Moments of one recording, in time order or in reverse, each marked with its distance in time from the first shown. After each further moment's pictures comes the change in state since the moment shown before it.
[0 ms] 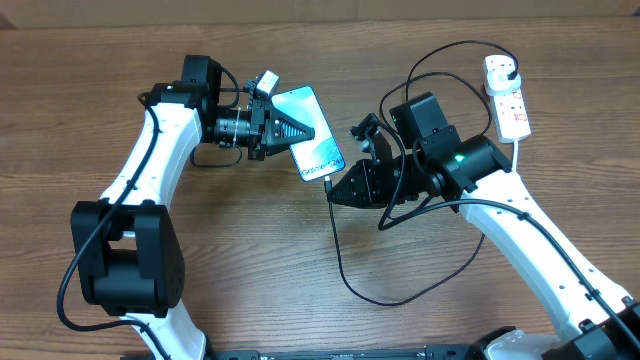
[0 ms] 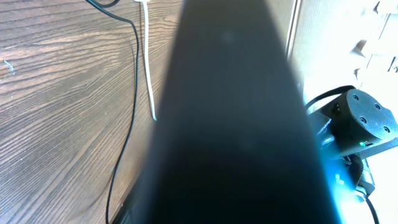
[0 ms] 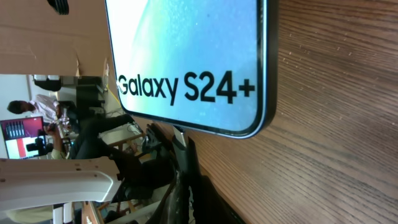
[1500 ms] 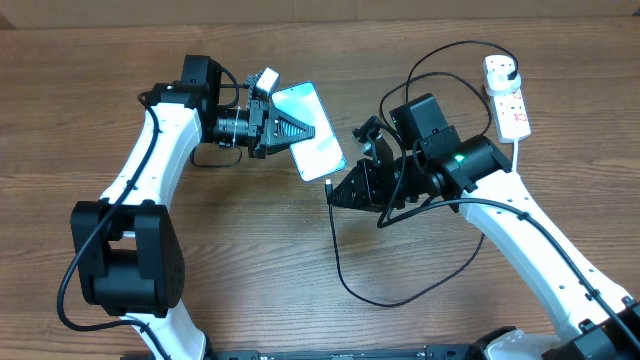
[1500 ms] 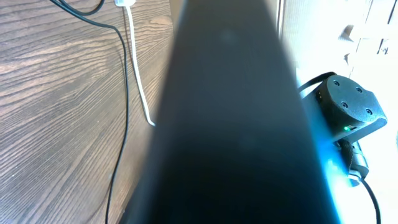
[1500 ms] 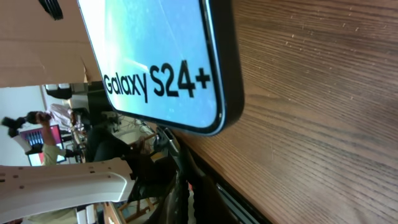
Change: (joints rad) left arm 0.000 0.000 0.000 0.000 0.048 0.083; right arm 0.000 0.000 0.000 -0.023 -0.017 0.086
